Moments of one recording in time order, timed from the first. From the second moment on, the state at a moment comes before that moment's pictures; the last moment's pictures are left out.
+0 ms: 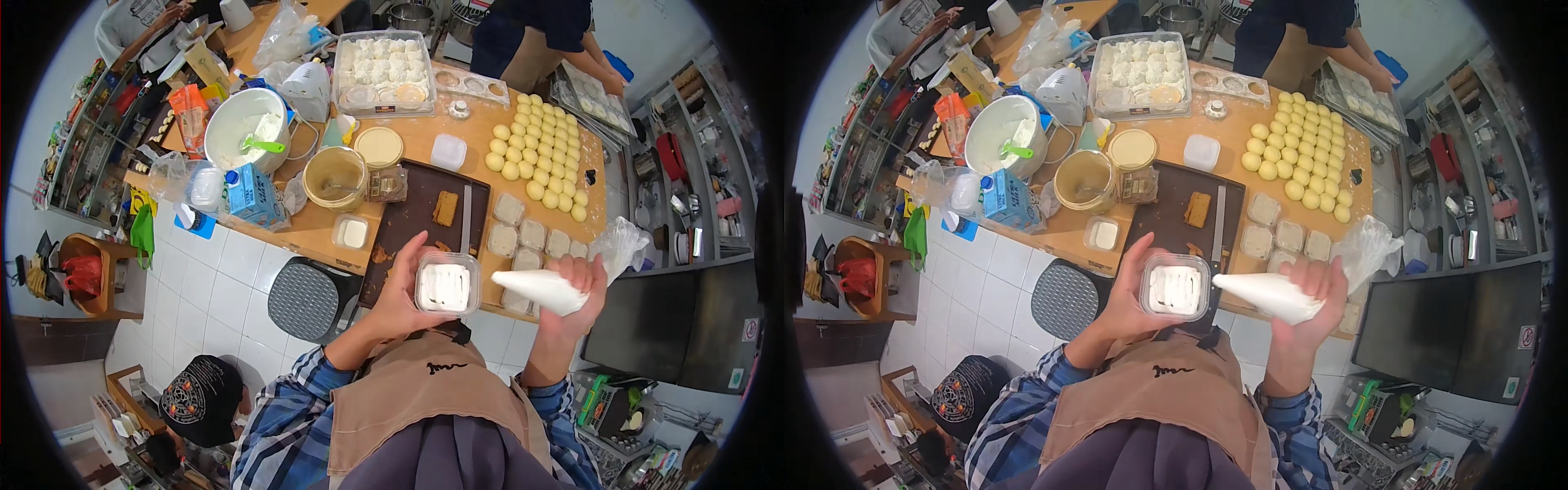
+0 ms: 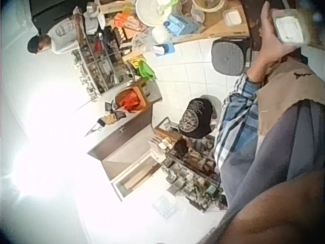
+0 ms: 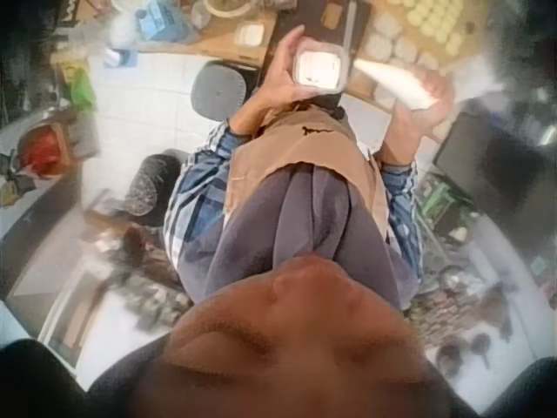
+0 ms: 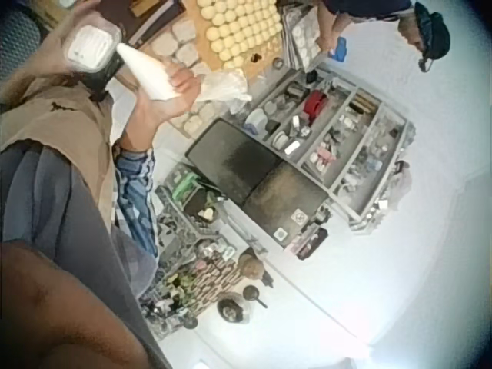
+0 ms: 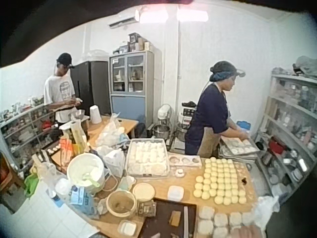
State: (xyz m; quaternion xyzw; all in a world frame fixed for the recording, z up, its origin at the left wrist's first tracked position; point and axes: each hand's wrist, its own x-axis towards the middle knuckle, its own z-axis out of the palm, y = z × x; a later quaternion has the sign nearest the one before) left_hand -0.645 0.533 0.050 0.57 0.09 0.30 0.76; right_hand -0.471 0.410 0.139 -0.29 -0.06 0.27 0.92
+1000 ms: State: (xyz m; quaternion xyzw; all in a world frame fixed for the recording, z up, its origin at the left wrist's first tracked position) left_hand -0.638 0.532 0.051 0.70 0.01 0.28 0.66; right_hand -0.512 0.413 0.156 -0.52 -0.36 0.28 0.72
